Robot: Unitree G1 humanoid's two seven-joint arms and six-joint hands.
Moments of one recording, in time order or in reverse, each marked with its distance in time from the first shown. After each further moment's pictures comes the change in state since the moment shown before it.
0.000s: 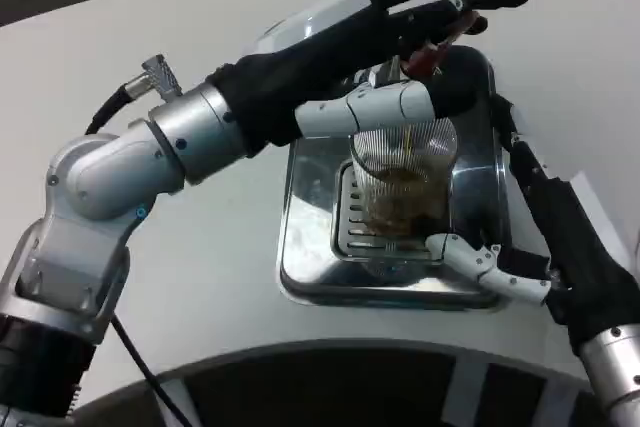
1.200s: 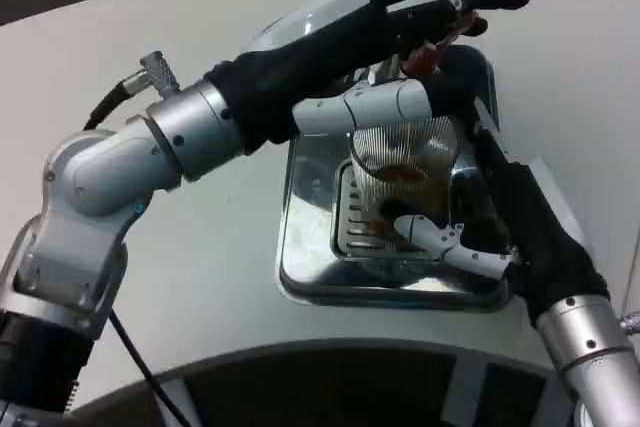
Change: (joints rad) left arm -0.010 0.006 0.000 0.017 -0.010 -0.012 -0.011; right arm -0.136 0.024 0.039 0.177 0.034 -0.012 -0.034
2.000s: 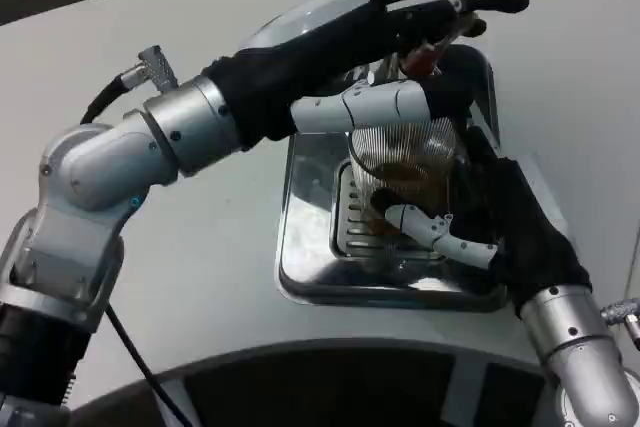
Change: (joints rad) left arm -0.017 0.009 0.000 0.022 0.004 -0.018 -0.007; right arm -0.061 0.023 0.006 0.098 0.022 -0.014 -0.031
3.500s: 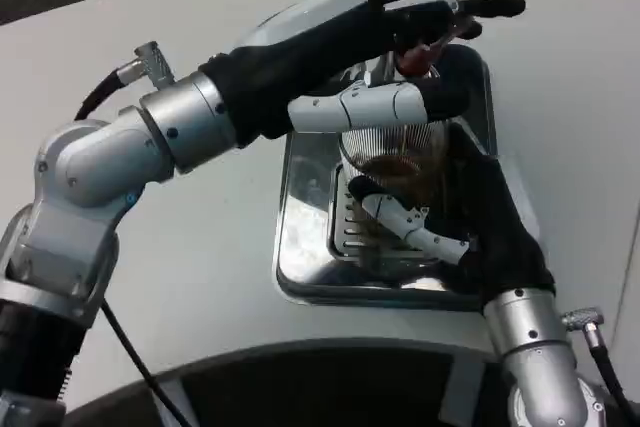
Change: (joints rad) left arm -0.010 0.012 0.000 0.016 0.023 -0.022 -0.005; right arm -0.041 0.094 0.044 0.142 -0.005 -0.135 -0.139
